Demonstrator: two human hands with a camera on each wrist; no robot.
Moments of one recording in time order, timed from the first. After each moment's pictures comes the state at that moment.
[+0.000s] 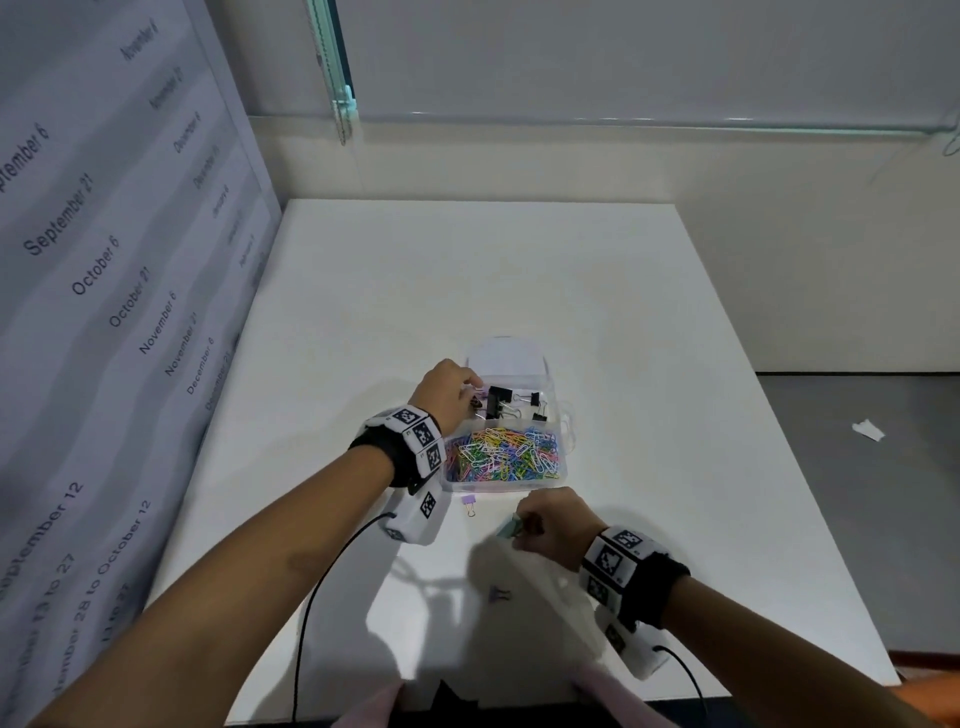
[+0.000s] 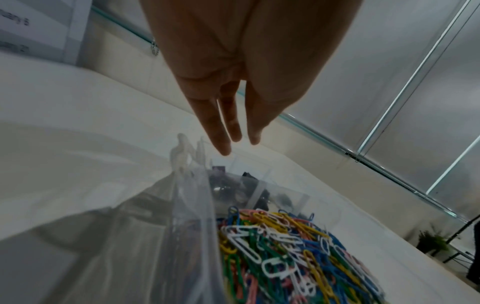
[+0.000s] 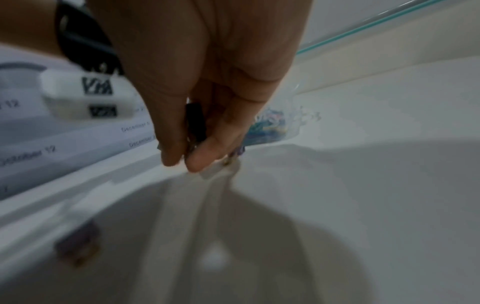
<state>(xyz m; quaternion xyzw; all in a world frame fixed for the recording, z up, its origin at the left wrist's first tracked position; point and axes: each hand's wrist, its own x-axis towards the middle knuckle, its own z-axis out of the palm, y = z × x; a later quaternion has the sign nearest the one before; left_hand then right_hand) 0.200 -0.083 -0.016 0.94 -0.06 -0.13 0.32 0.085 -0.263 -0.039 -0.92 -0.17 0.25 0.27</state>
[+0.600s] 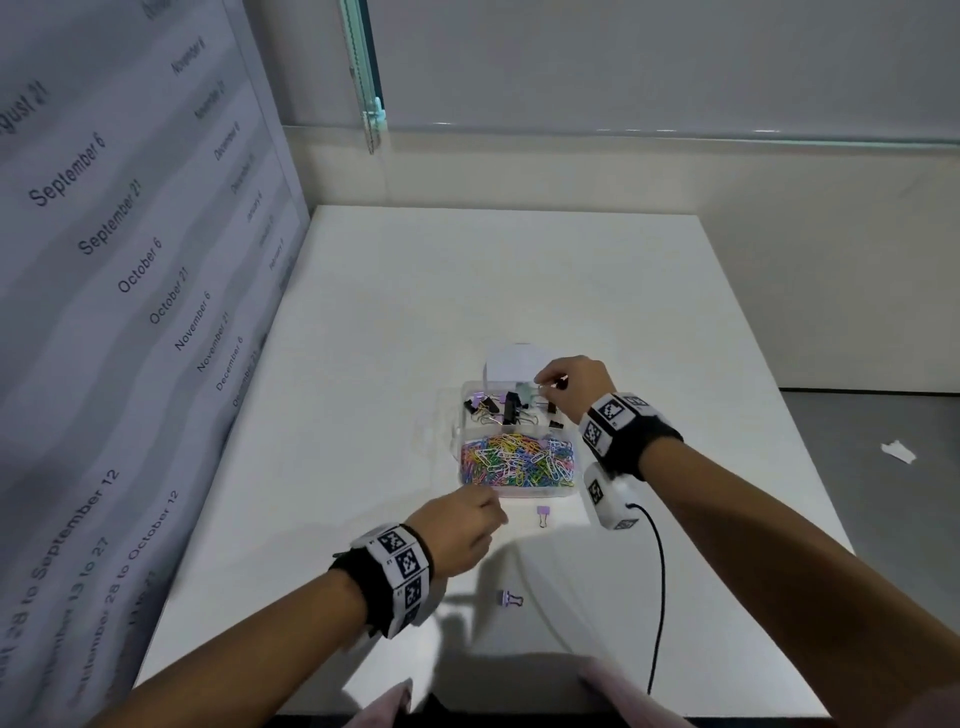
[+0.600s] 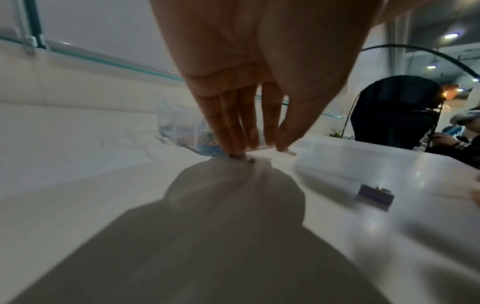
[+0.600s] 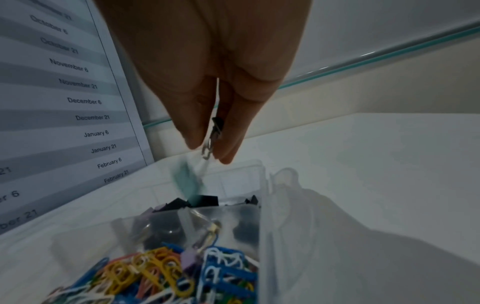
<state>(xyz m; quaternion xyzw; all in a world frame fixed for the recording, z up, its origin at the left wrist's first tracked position) 0.084 -0.066 -0.060 0.92 -0.30 -0.20 0.17 0.214 -0.260 0.006 -0.95 -0.03 0.12 0.30</state>
